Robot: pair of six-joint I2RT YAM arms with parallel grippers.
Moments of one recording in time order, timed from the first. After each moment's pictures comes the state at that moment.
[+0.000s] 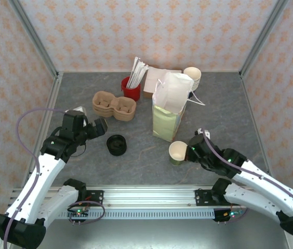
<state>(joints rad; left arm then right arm) -0.22 0.84 0.86 -0.80 -0.07 -0.59 0.88 0.74 0.69 -0.87 0.26 0.88</state>
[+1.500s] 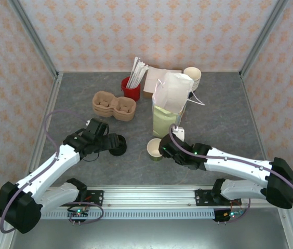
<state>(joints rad) -0.44 1.02 0.72 -0.77 -0.11 -0.69 1.04 1.14 0.75 -0.52 0.36 1.01</state>
